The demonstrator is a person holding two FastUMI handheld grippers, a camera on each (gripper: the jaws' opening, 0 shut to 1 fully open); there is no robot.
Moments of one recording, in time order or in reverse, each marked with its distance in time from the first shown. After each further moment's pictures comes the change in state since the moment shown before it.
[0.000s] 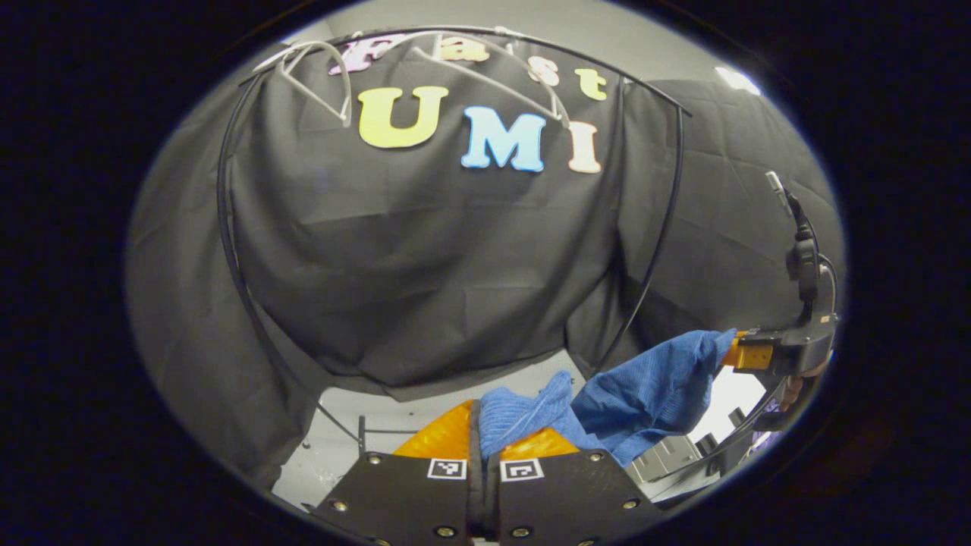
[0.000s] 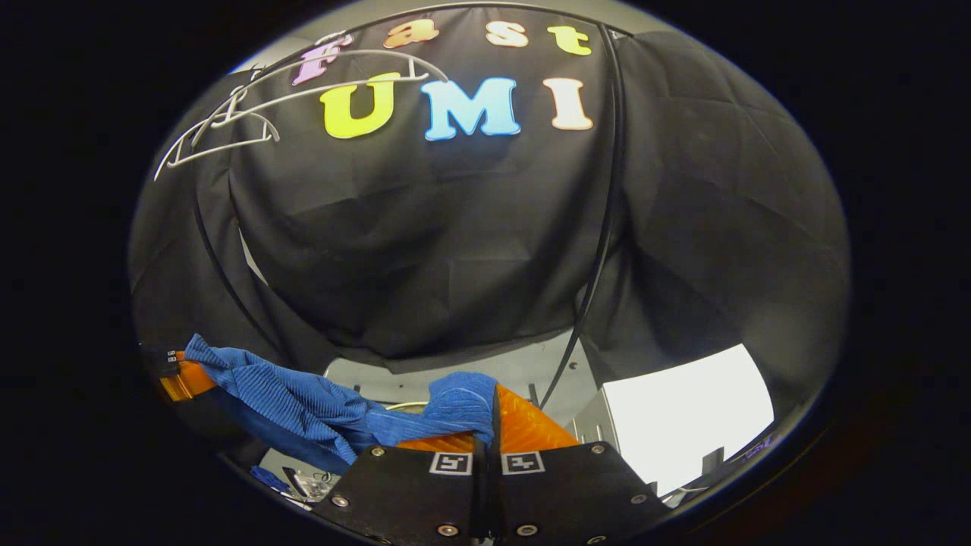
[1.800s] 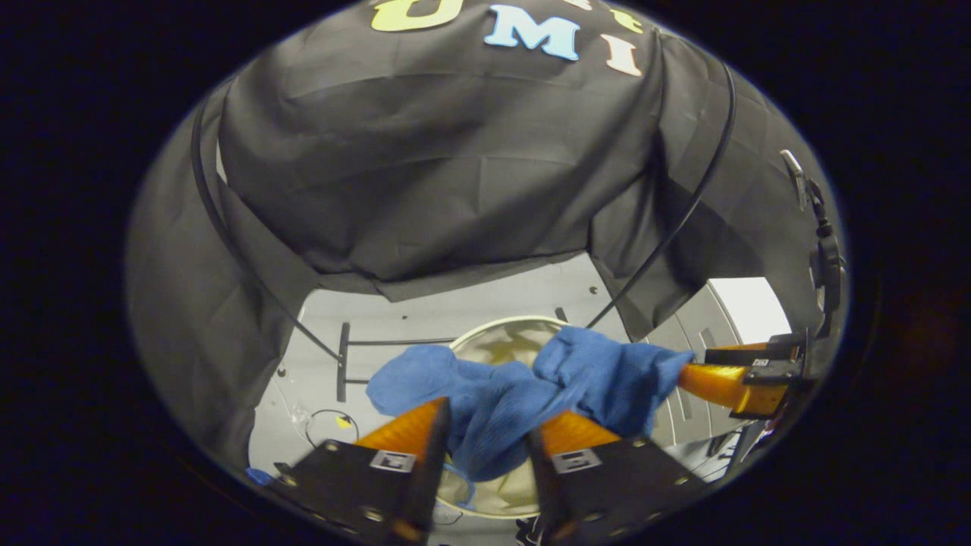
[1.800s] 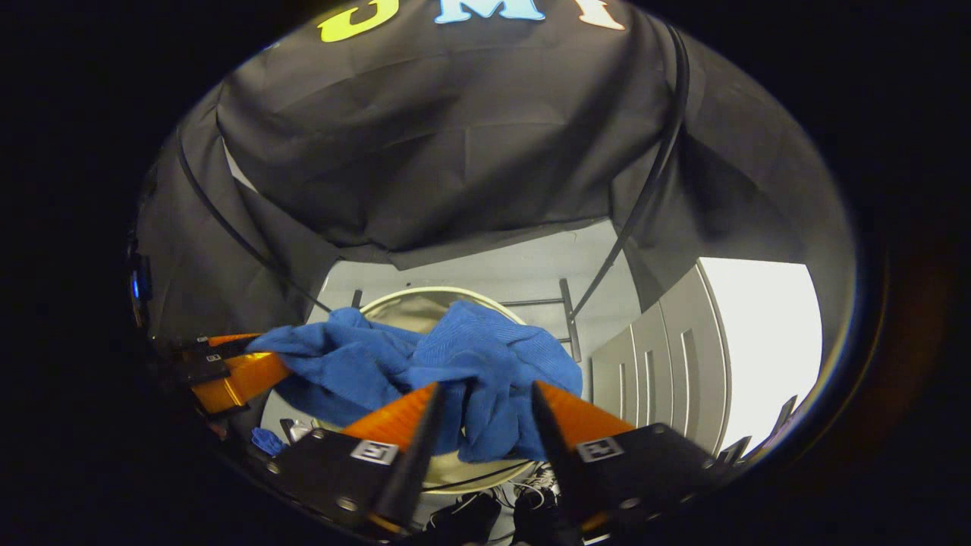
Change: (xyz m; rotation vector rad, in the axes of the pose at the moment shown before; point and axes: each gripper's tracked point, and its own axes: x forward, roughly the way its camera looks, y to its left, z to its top) left arm 0.123 0.005 -0.218 -0.080 0.387 0.010; right arm 0.119 0.043 -0.198 -0.016 0.384 0.068
